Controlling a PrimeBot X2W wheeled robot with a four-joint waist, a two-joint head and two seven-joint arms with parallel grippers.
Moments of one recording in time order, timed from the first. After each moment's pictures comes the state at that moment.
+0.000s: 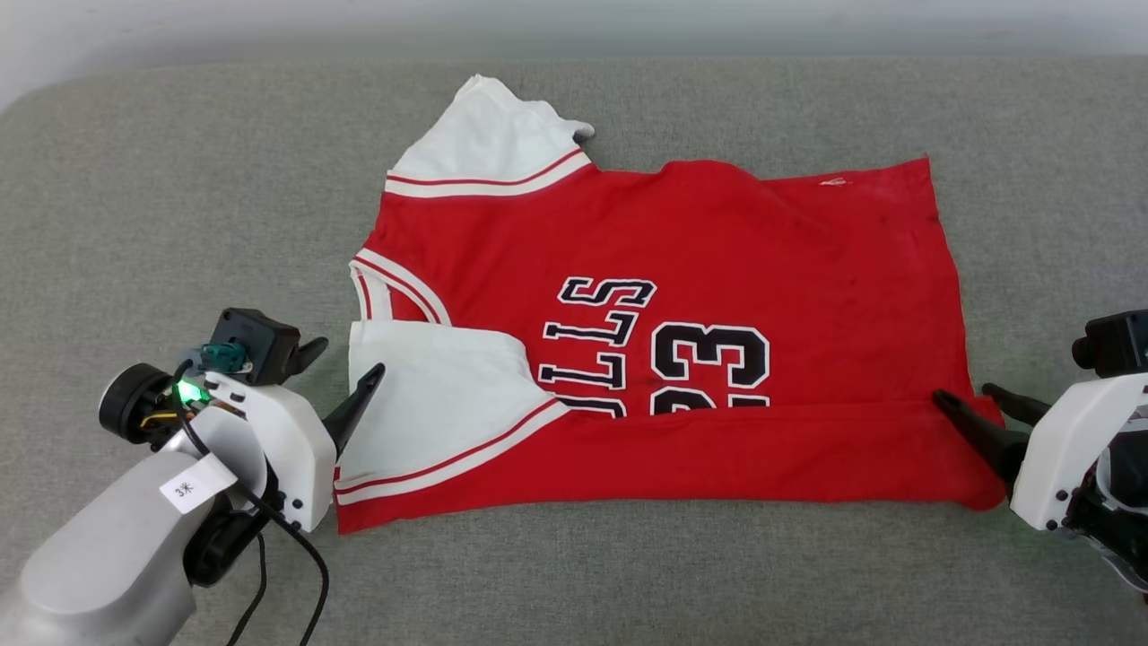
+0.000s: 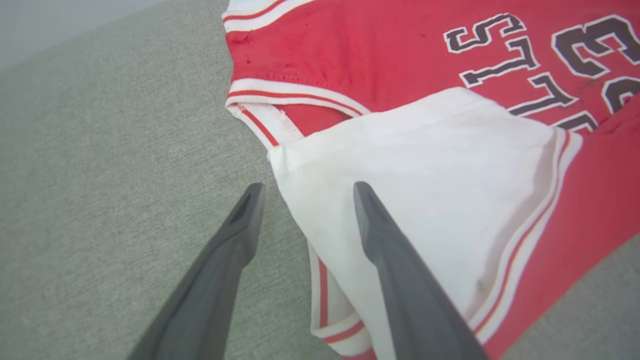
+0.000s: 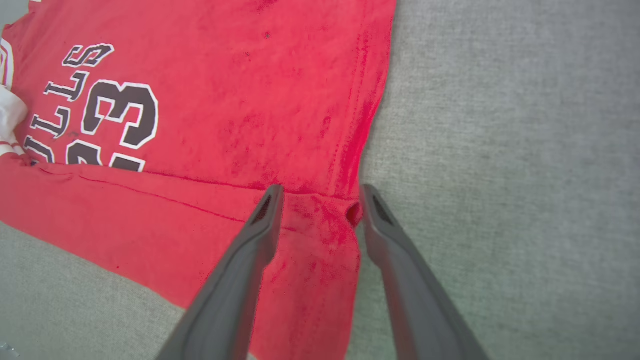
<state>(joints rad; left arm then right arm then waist) -0.59 0.70 -0.82 0.33 -0.78 -0.03 0.06 -0.33 -0.53 0.23 0.27 0.79 0.13 0.47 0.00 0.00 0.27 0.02</state>
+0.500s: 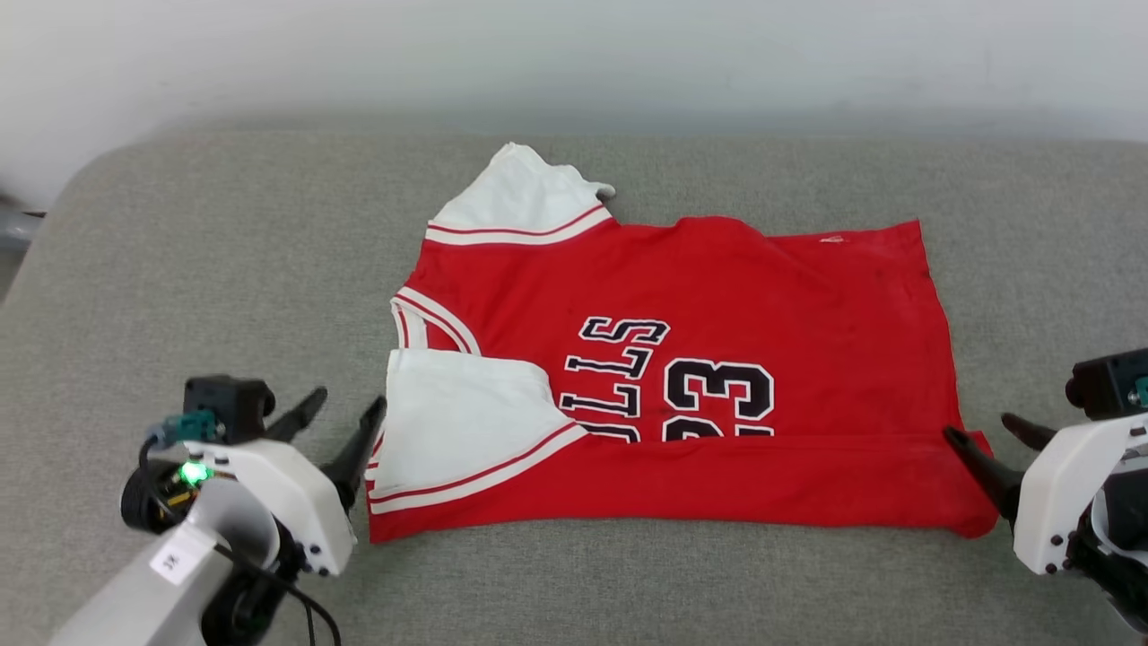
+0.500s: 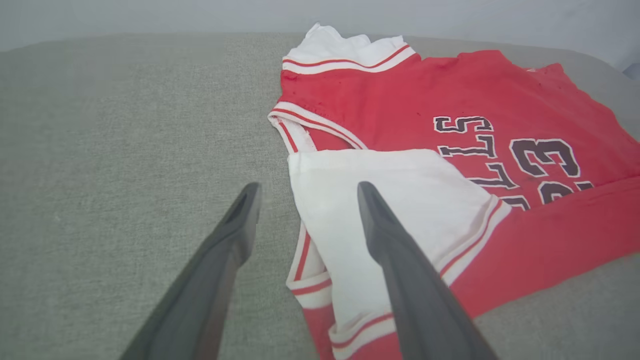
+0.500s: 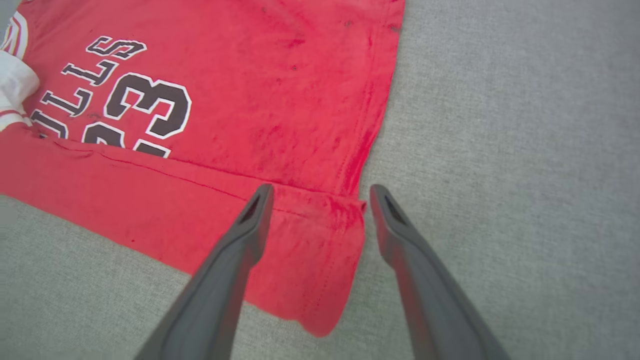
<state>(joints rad) -0.43 0.64 -0.71 0.31 -0.94 0.07 -0.07 -0.25 -0.52 0.21 0.24 0.62 0.13 0.42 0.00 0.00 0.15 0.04</state>
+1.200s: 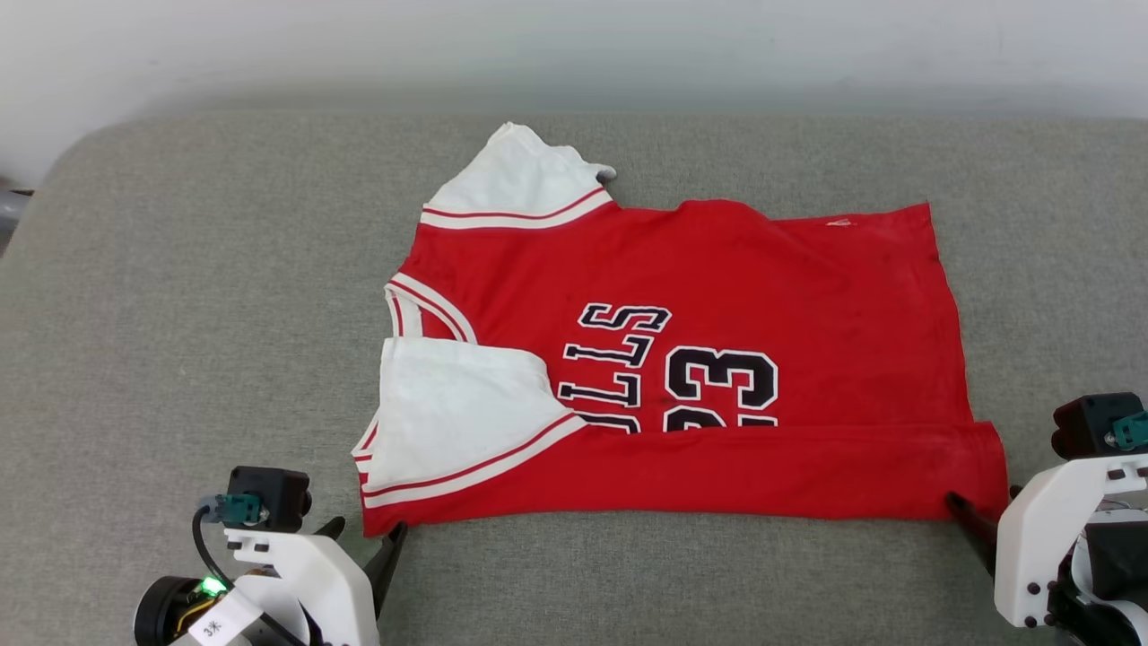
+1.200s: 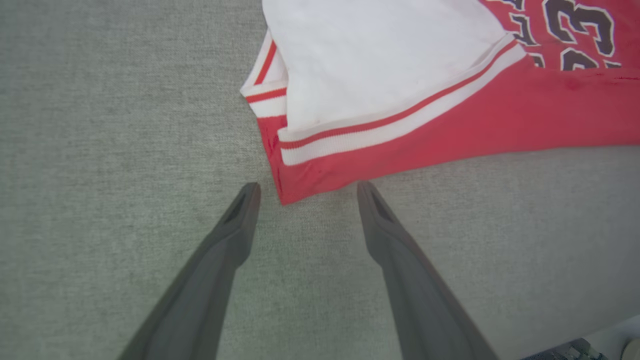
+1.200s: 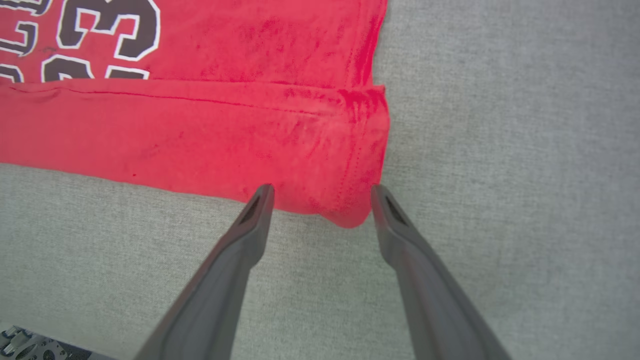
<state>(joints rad) -0.22 0.73 -0.76 -0.04 -1.00 0.36 0.17 -0.06 -0.21 -0.12 -0.10 0.29 0.13 0.86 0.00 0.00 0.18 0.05</state>
